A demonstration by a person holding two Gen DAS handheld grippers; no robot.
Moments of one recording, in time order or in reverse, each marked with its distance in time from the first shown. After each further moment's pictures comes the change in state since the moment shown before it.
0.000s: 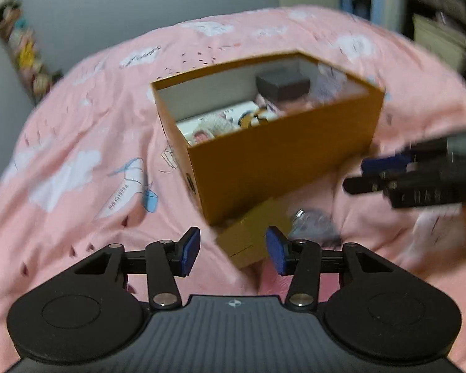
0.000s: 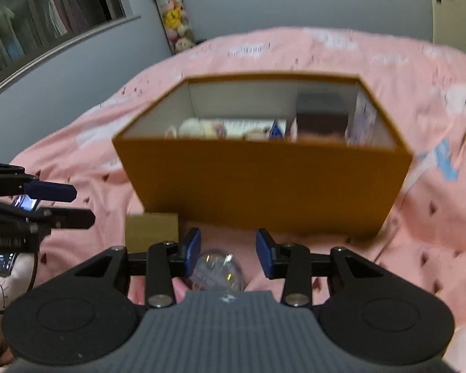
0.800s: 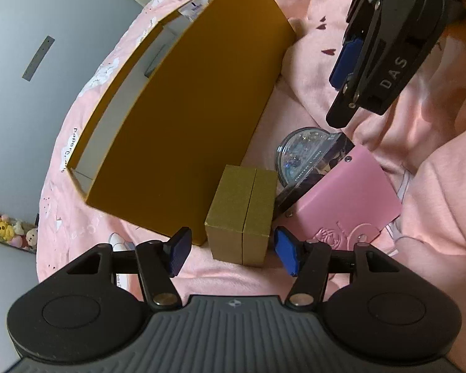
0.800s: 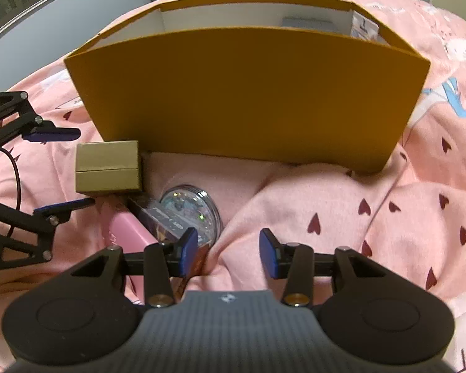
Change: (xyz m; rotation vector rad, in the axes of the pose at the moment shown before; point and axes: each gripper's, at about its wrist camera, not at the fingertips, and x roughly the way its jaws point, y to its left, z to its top) left arm 0.068 -0.062 -0.029 0.711 0.024 0.039; right arm 0.043 -0.013 -0.034 0.020 0.186 -0.070
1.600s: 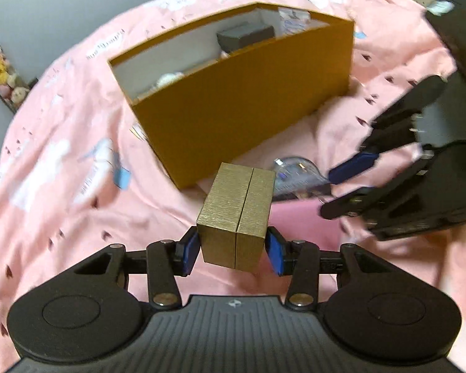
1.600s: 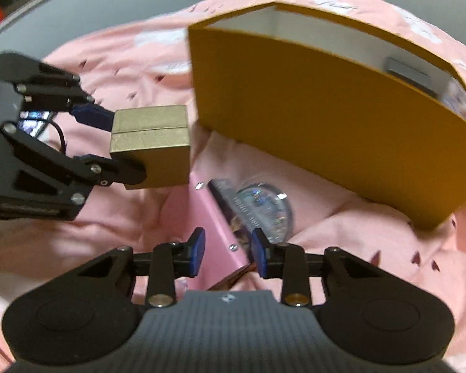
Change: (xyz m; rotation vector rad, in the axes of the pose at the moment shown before) left arm -0.043 0.023 -0.013 -0.603 0.079 -0.127; right arm -0.010 0.046 0.000 -0.353 0.044 0.170
